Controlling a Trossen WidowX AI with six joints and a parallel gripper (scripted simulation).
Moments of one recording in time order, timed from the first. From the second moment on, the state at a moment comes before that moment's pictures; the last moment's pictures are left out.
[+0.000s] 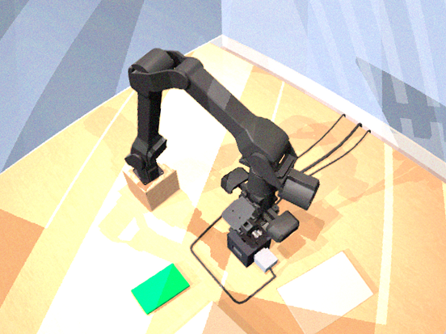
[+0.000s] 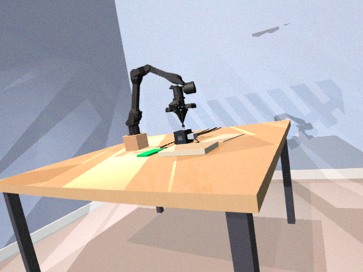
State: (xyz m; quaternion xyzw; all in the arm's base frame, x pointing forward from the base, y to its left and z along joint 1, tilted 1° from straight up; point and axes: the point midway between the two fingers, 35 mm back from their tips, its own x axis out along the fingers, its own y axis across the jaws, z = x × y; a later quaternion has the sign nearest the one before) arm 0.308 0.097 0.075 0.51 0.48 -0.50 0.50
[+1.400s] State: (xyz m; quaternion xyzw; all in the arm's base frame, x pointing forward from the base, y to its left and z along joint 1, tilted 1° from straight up) arm 0.308 0.097 0.070 0.51 0.48 -0.50 0.50
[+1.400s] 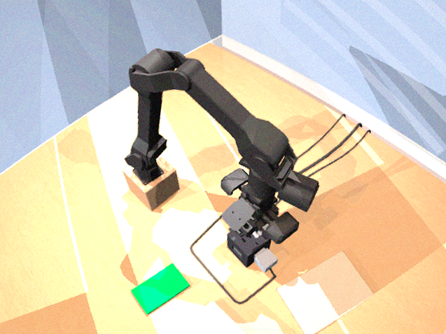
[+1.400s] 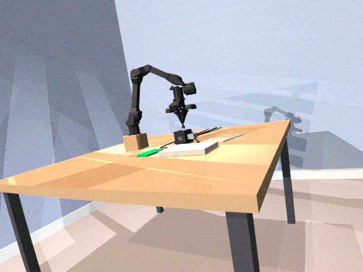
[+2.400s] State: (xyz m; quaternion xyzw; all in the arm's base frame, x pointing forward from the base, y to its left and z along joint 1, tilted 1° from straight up) arm 0.309 0.097 0.067 0.51 0.48 -0.50 0.50
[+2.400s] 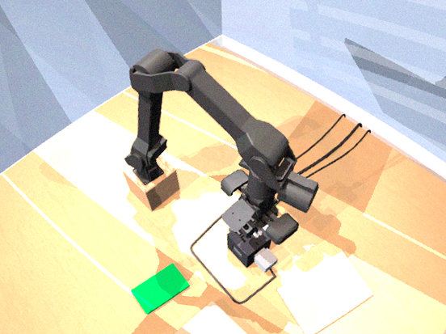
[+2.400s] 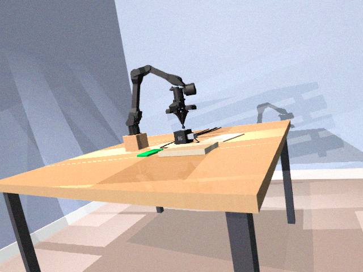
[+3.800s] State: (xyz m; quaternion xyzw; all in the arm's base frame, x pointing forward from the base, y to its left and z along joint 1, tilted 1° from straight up) arm 0.309 0.097 0.062 0.51 0.48 -0.50 0.50
